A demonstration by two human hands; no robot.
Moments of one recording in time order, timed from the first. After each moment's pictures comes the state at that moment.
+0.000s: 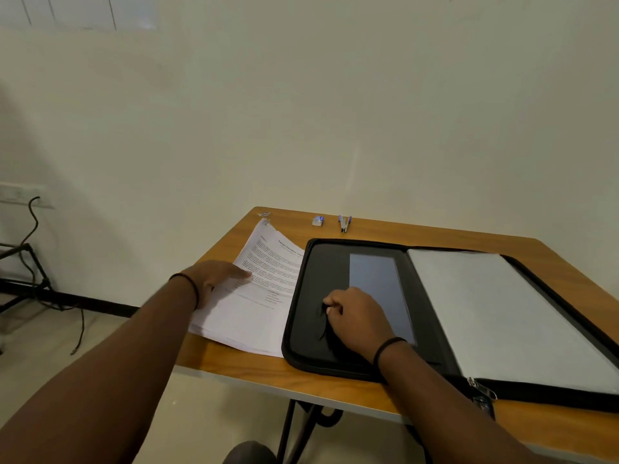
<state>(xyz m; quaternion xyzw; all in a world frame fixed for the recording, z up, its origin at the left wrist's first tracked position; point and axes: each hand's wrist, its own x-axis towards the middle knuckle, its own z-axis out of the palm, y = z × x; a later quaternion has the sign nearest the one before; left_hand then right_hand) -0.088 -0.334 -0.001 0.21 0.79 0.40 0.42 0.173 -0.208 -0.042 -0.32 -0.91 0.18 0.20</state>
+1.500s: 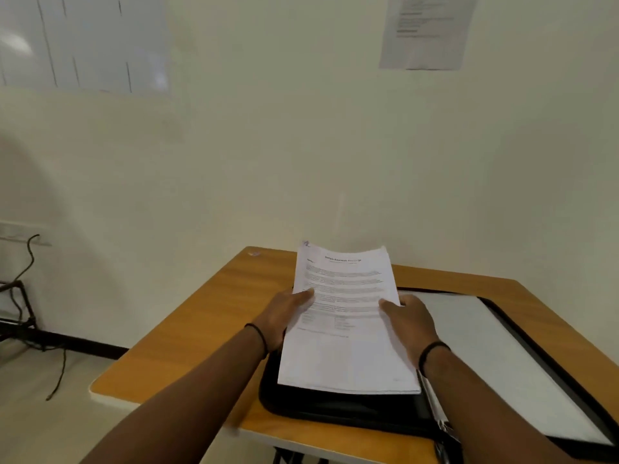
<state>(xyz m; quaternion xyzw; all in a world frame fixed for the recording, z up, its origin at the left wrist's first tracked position) 0.037 -0.255 0.009 0.34 0.50 0.65 0.46 0.237 -0.132 0.019 -0.46 -0.68 0.43 0.37</state>
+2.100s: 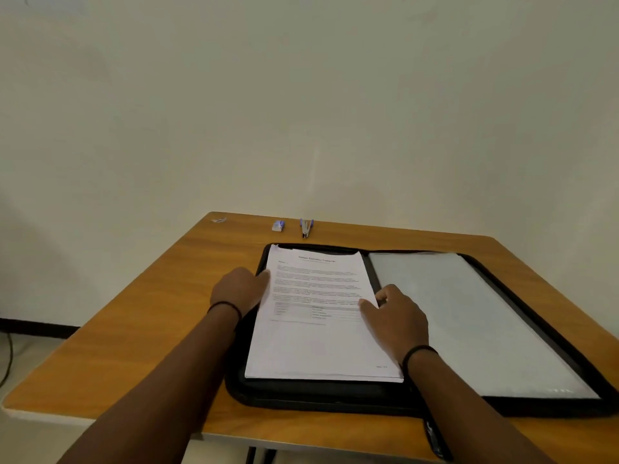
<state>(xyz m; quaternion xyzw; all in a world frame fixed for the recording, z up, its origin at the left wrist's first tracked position) -0.006 -0.214 -0.028 0.32 0.90 0.28 0.11 0.244 -0.125 -0.043 -0.55 -0.76 0.19 0.29</state>
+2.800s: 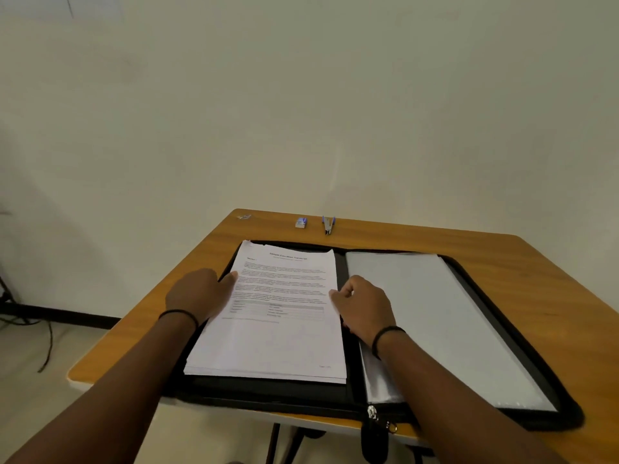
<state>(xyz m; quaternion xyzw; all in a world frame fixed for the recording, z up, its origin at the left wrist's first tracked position) -0.080 -0.293 -0.037 0.32 0.93 0.20 0.00 0.175 -0.167 -0.030 -0.47 -0.79 0.30 0.26</state>
